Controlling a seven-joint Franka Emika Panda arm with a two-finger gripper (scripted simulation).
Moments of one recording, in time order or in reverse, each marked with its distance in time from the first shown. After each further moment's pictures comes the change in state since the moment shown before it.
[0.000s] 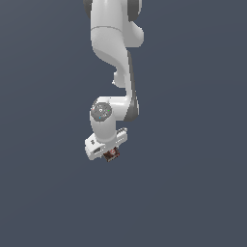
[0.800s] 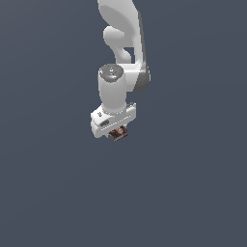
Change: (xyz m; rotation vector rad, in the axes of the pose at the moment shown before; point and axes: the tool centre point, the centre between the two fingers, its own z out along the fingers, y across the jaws) arm -0.023 -0.059 -0.104 -0.001 0.000 -0.001
